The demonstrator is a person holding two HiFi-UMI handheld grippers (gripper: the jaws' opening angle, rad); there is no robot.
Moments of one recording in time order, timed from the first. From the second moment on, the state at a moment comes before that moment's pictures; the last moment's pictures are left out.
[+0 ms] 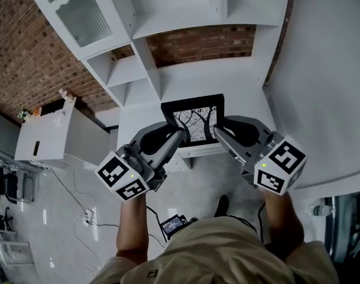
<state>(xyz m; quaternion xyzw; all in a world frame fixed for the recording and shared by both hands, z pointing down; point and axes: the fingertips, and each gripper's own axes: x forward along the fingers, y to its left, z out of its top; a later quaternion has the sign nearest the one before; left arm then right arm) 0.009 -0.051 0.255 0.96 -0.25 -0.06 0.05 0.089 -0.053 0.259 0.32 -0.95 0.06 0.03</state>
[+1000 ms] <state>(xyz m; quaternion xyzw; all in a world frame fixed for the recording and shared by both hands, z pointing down) 0.019 -0.201 0.257 0.95 -0.32 -0.05 0.05 0.099 -0.213 0.261 0.26 -0.96 0.06 0.02</state>
